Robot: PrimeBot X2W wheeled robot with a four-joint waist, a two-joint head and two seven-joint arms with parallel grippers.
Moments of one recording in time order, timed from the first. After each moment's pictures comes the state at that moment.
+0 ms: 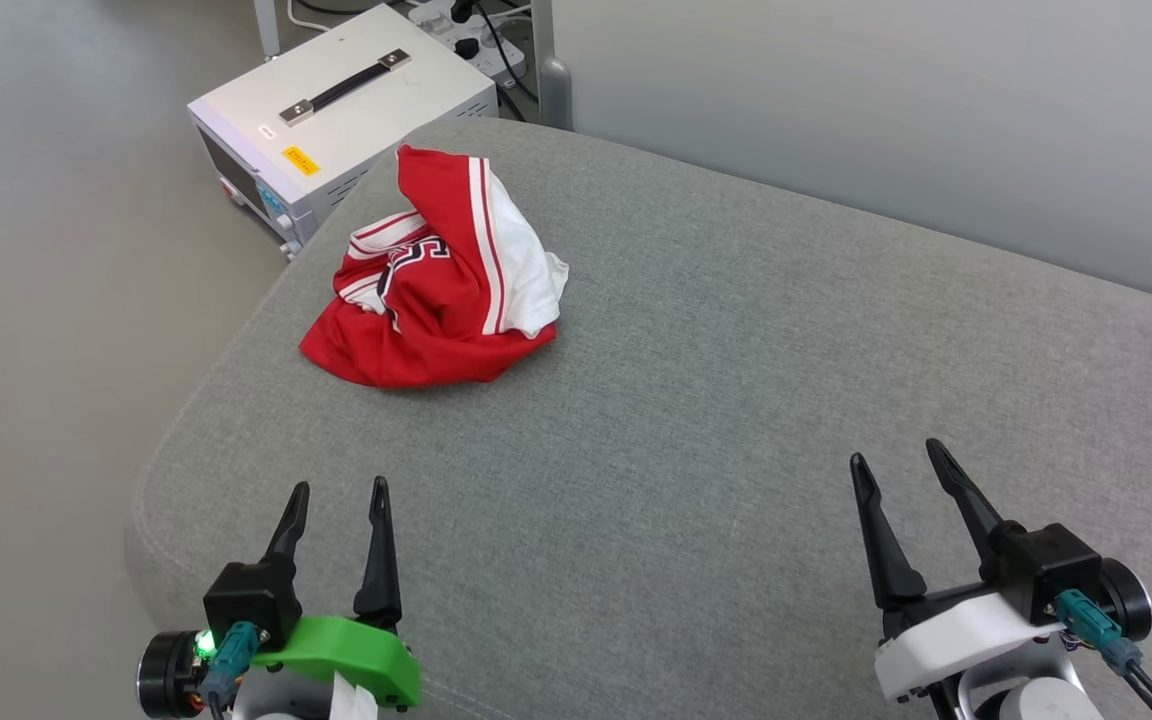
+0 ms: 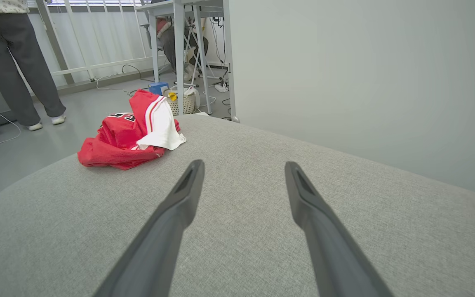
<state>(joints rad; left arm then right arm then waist) 0.00 0.05 -0.06 0.18 -0.16 -0.02 -0.26 -0.01 -0.05 0.09 0.11 0.09 0.13 -0.26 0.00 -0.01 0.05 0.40</state>
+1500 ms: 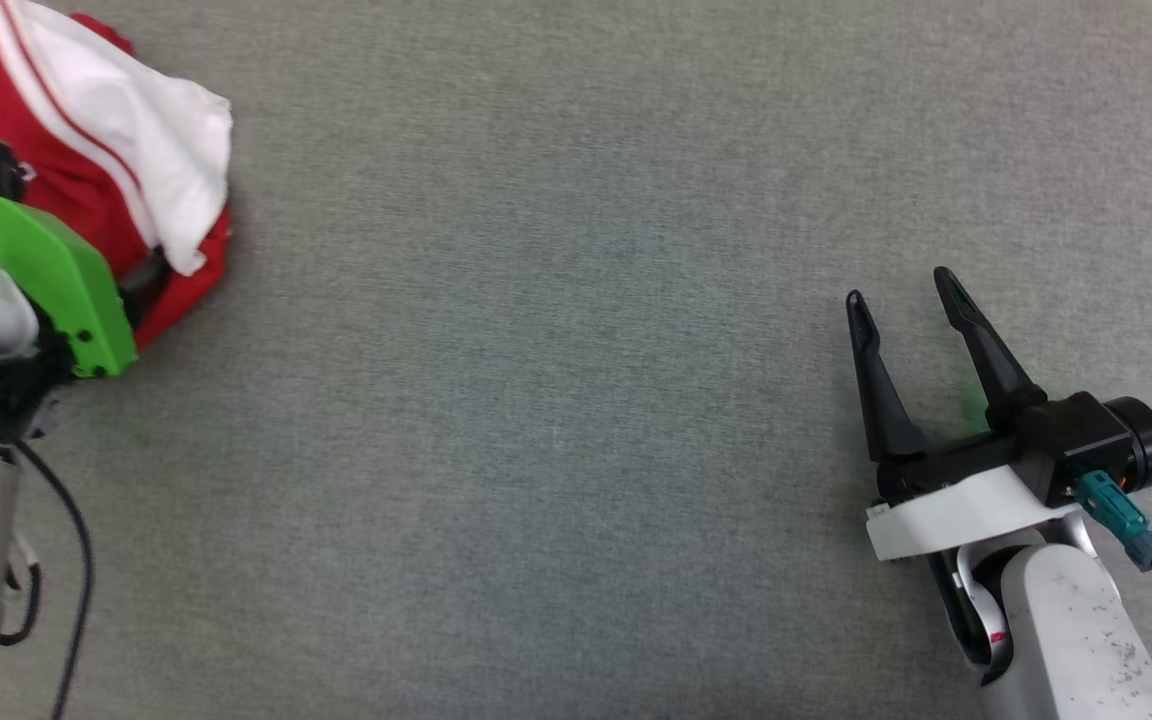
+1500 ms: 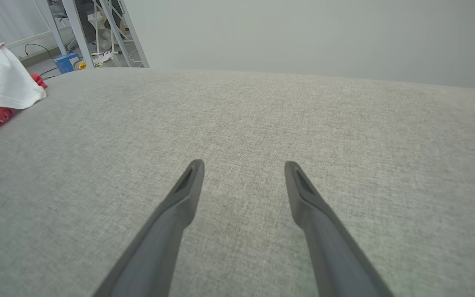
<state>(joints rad) -0.68 0.54 -0.16 0.48 -0.70 -0.13 0.59 -0.21 -0.05 0.12 0.03 0.05 0.13 -0.26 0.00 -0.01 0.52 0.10</state>
